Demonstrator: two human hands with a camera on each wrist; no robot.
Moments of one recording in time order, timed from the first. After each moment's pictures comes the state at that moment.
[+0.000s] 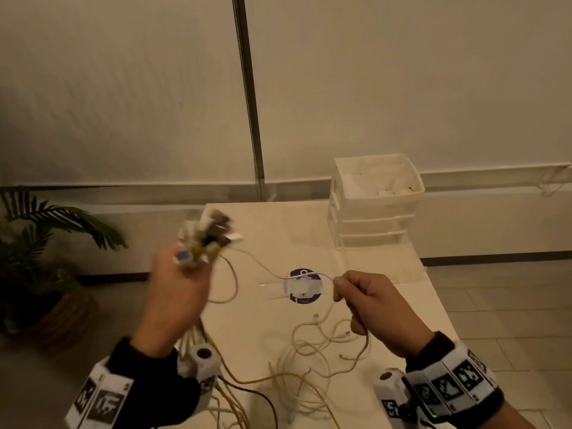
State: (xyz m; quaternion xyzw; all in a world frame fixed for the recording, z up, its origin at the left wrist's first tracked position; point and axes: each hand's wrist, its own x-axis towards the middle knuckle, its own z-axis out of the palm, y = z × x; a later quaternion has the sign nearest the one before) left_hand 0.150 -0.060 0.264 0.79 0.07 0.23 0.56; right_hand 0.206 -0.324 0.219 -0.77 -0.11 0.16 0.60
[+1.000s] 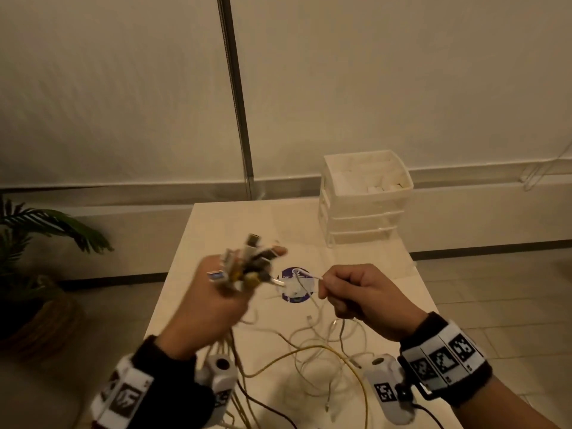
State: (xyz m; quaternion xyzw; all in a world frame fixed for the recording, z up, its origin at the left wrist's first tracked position) left_hand 0.160 -0.091 0.252 0.76 -0.10 0.07 0.64; right_hand 0.220 -0.328 0.223 -0.67 -0.20 0.25 0.67
